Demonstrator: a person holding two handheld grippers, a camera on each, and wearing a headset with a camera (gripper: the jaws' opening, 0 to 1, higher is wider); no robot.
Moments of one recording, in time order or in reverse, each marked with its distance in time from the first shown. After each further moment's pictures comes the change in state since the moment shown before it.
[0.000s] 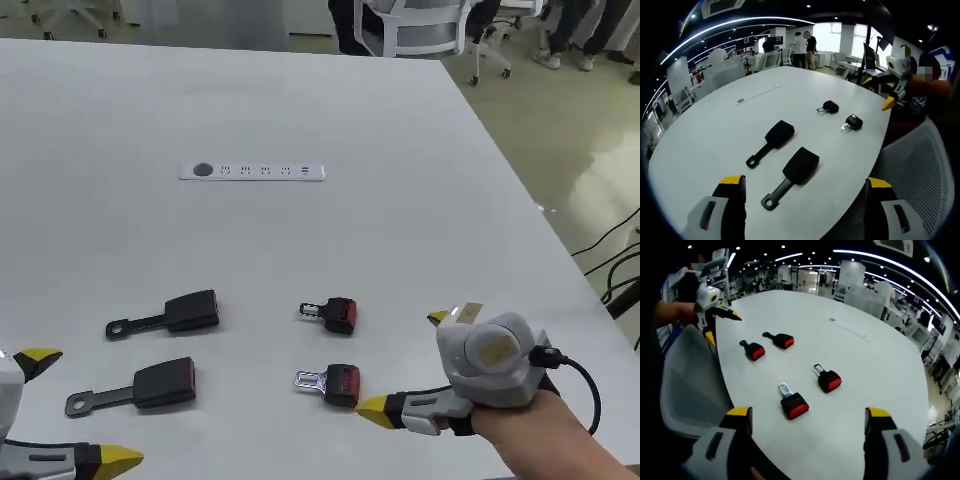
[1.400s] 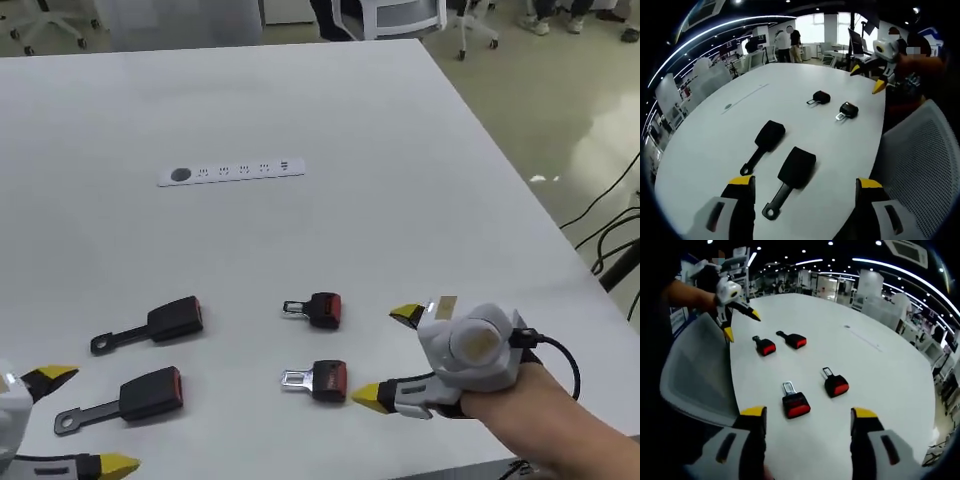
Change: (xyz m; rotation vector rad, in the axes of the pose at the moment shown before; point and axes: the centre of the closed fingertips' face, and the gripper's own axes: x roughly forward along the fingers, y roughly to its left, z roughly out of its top) left arm 0.023 -0.009 -0.004 0.168 0.069 -0.038; right arm 0.011 0.001 -0.006 -0.142 -0.050 0.118
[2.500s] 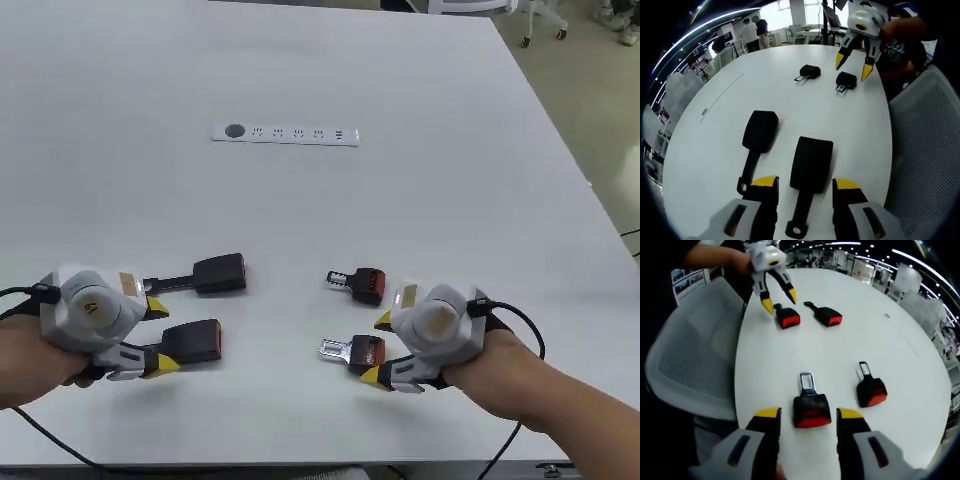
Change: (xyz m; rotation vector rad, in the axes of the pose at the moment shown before) left arm 0.055 0.033 -0.020 0.218 0.160 -0.132; right arm 0.074 0.028 -0.020 -0.195 0.220 0.214
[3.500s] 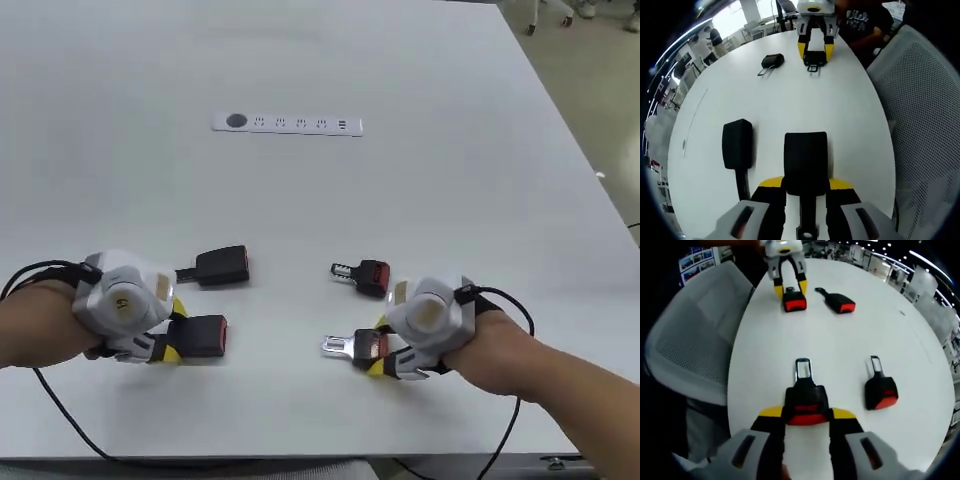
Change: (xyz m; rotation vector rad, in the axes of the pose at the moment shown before) left arm 0.021 -0.007 -0.007 0.342 0.125 -0.143; right arm 0.017 -0.004 -0.015 -0.099 0.080 0.078
